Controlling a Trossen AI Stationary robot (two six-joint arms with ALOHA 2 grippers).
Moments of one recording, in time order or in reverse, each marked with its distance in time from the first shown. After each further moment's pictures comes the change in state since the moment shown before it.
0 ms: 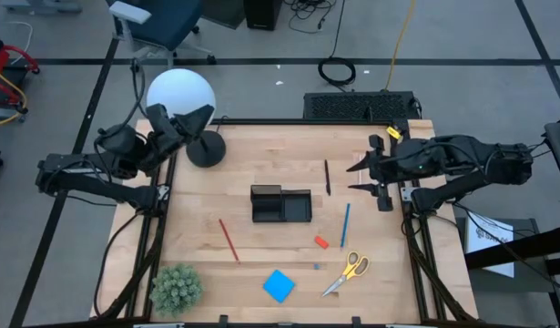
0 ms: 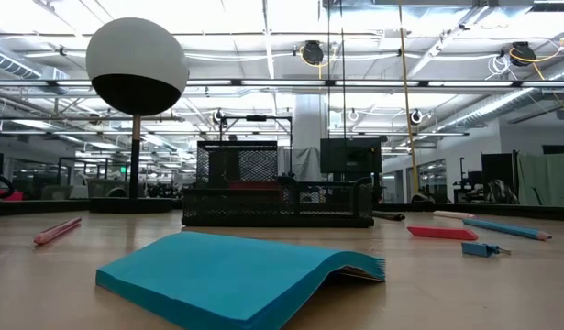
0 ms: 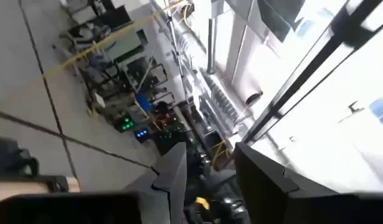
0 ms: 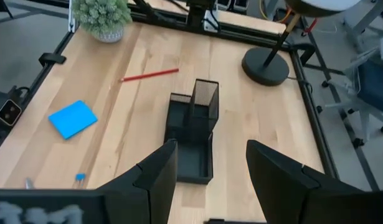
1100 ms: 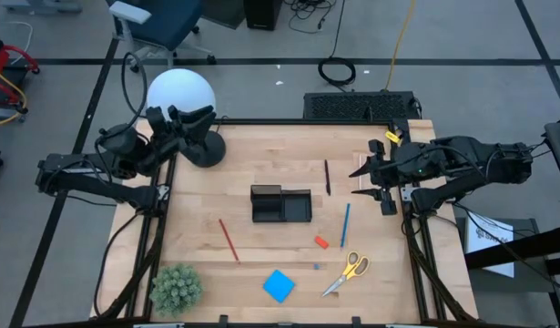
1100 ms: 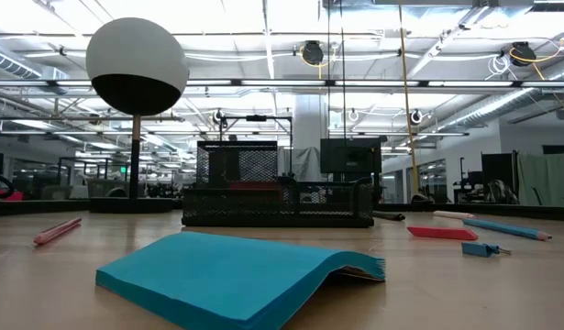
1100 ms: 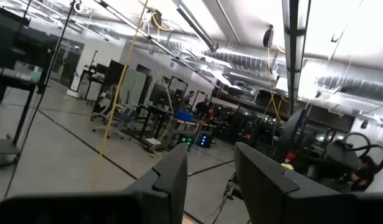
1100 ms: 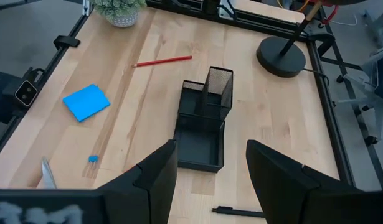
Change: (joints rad) left arm -0.001 -0.001 0.000 -0.022 0.049 0.752; right arm 0.024 0.003 0.000 -0.051 -0.027 -0.002
